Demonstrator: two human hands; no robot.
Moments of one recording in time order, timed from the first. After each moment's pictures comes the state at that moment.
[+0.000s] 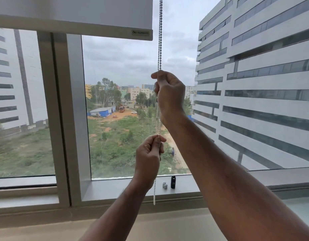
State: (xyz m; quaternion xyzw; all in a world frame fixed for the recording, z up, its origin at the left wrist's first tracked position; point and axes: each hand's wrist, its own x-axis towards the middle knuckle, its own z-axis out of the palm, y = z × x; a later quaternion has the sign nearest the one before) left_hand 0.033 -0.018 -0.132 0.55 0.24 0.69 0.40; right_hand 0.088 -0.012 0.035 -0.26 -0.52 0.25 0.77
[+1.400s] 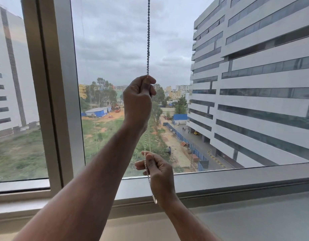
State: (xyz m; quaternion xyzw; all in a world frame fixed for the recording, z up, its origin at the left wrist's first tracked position) left_hand 0.023 -0.005 0.012 0.56 0.19 0.75 0.30; right_hand 0.088 -0.034 -0.173 -0.38 -0.55 0.31 0.67
